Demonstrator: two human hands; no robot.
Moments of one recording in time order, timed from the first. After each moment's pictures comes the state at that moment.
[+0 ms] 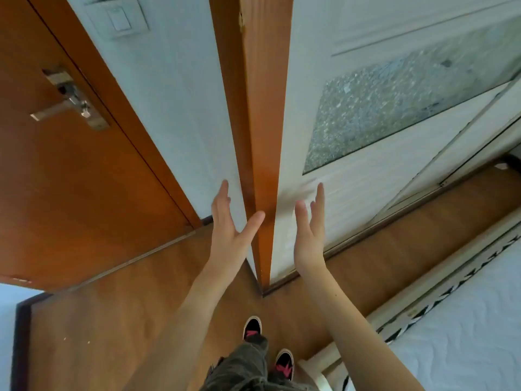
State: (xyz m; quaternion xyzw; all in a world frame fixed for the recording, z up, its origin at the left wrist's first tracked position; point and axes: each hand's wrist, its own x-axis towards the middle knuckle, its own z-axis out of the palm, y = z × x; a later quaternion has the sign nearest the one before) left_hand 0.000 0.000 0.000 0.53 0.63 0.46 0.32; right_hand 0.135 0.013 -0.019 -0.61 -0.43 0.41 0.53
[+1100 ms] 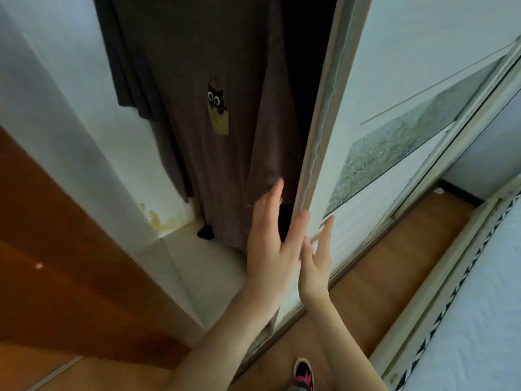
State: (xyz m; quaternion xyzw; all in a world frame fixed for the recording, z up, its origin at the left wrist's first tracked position) left_hand 0.182 0.139 0.087 0.65 0.43 0.55 0.30; right_hand 0.279 0.139 0.011 -0.62 -0.40 0.36 0.57
